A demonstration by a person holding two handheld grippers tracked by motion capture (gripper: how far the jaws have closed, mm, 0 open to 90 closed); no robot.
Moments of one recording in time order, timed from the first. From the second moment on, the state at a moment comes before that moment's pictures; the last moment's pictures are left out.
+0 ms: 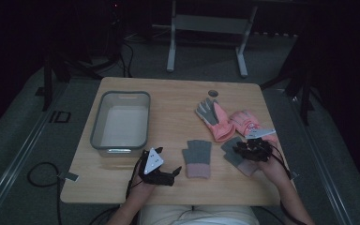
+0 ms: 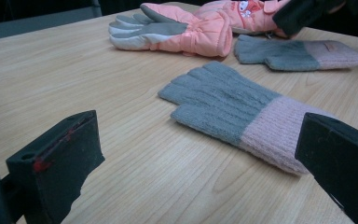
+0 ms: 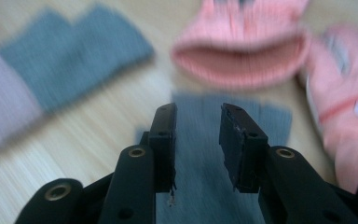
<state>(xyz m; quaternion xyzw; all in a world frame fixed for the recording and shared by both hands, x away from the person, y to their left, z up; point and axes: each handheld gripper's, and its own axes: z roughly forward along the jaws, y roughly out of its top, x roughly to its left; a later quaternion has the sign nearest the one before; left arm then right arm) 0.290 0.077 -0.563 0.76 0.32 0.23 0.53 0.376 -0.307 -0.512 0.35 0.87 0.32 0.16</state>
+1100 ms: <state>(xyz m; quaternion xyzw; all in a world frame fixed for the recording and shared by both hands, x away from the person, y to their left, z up) 0.289 0.076 -0.563 0.75 0.32 0.23 0.52 0.333 -0.295 -0.495 0.49 0.78 0.34 0.17</state>
